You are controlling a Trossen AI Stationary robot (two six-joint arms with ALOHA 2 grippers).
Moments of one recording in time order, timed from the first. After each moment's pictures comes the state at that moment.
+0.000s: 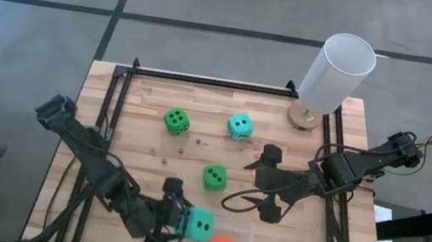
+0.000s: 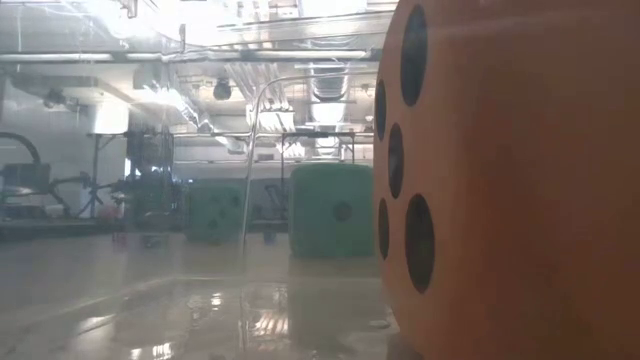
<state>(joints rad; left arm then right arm) -0.68 1.66 1.47 -0.55 -0.44 -0.32 0.47 1.44 1.53 -0.85 0.37 0.28</state>
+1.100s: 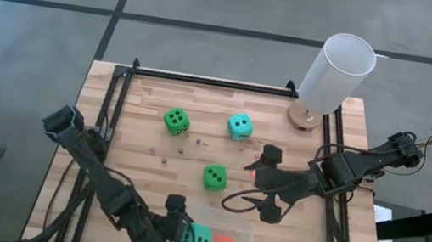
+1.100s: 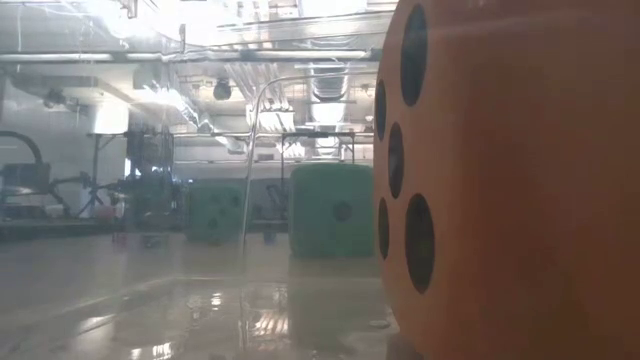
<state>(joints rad) -0.72 1.78 1.47 -0.51 -0.40 -0.43 0.47 1.44 1.53 -0.85 0.37 0.28</state>
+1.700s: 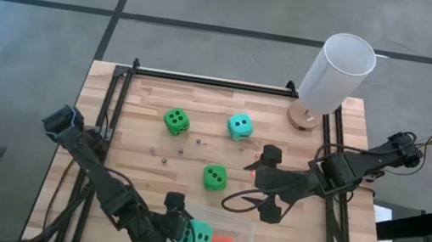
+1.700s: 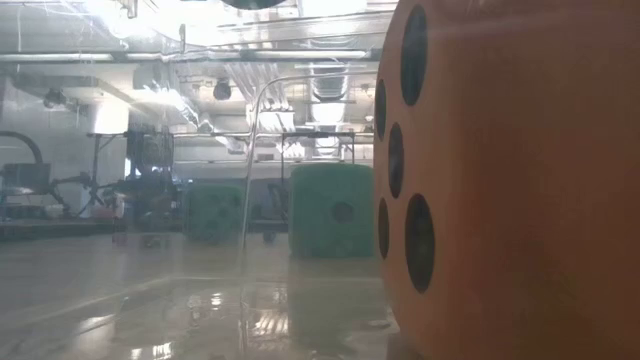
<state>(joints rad) -0.72 1.77 1.47 -0.53 -0.44 -0.44 0.47 1.44 1.53 -0.85 0.37 0.28</state>
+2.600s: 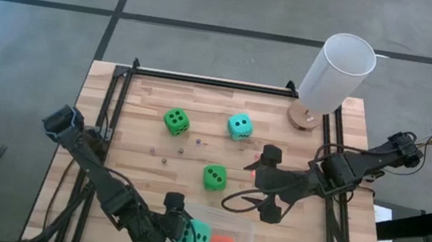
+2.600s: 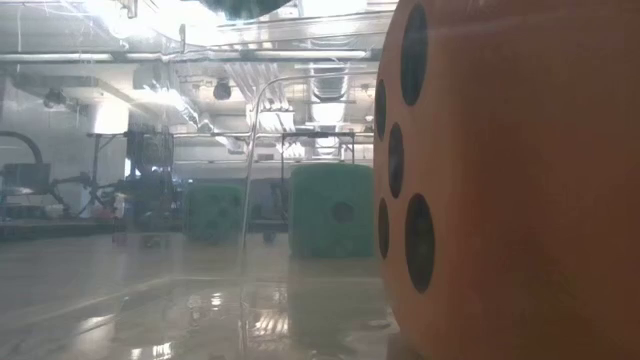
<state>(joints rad) -0.71 1.77 1.47 -0.55 -0.41 -0.44 0.47 1.44 1.53 -0.85 0.37 0.28</state>
